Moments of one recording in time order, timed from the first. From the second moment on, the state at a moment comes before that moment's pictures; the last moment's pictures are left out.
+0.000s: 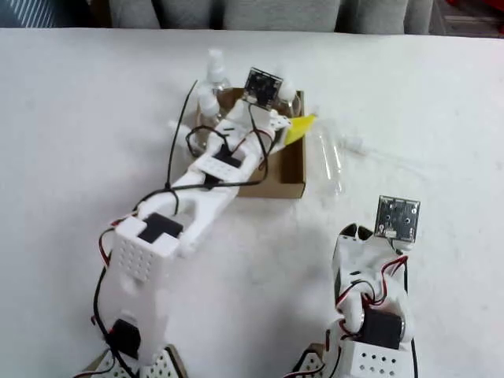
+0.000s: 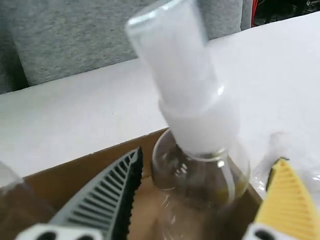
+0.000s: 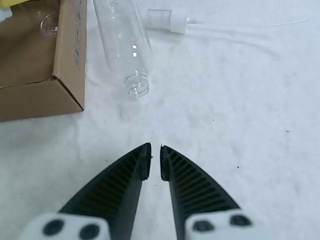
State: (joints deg) left arm 19.6 37.0 5.9 -13.1 1.4; right arm 7.8 -102.8 90.3 59.9 2.6
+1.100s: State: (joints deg) left arm 19.2 18.6 14.3 3.3 1.4; right arm 7.8 -102.9 90.3 58.8 2.6
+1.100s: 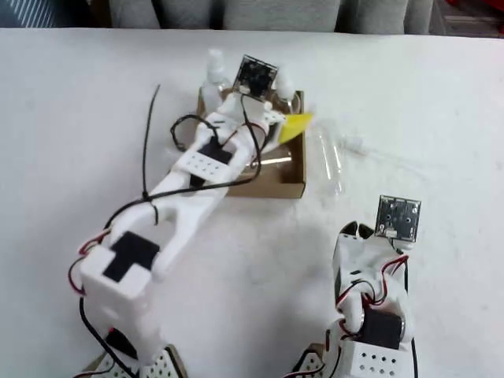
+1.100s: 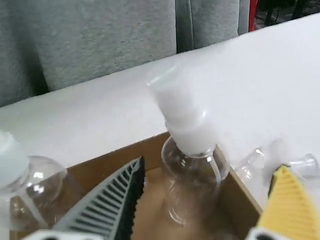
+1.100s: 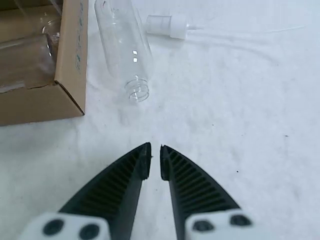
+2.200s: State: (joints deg) left arm 18.9 -20.3 20.9 71.9 1.4; right arm 7.8 -102.8 90.3 58.8 2.6
